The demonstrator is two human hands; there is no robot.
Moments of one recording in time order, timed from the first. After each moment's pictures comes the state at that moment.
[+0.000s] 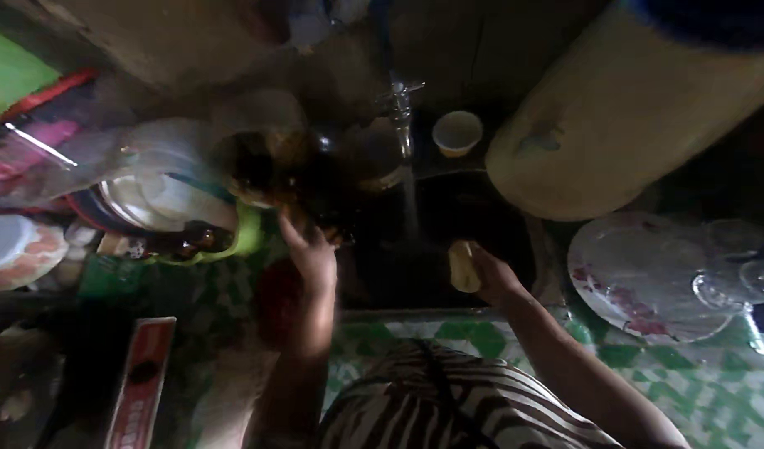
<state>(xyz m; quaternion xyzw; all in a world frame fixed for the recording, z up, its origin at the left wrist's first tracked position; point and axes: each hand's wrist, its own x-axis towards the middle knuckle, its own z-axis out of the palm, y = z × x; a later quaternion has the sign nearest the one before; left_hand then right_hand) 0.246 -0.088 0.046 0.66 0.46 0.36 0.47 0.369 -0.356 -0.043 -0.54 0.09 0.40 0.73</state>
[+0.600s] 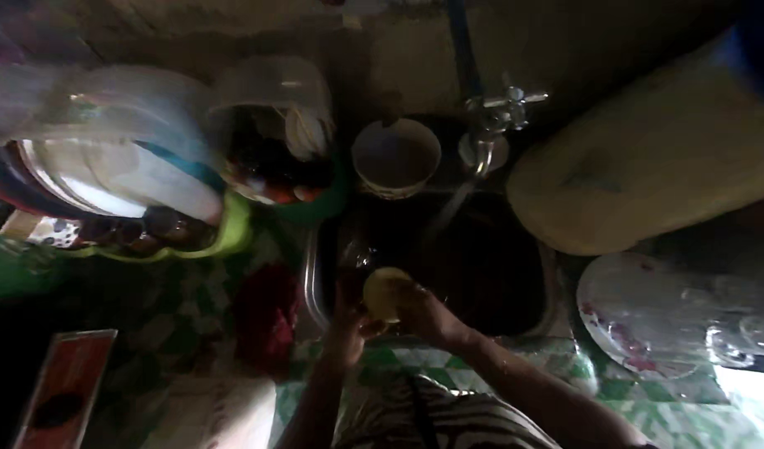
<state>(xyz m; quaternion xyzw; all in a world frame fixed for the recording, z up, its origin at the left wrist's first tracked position) 0.161 -0.101 -0.033 0.39 0.45 0.08 0.80 0.302 -0.236 -0.025 -0.75 -0.44 0.33 0.37</state>
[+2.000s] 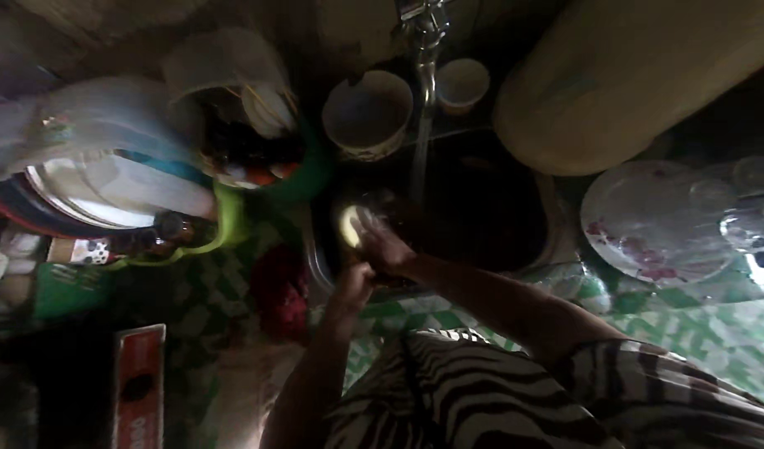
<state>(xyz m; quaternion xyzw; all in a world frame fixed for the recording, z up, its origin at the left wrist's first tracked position) 0.180 -0.104 -0.019 0.45 0.44 0.00 0.78 0.293 -0.178 -0.093 -0.77 -0.49 0.19 0.36</state>
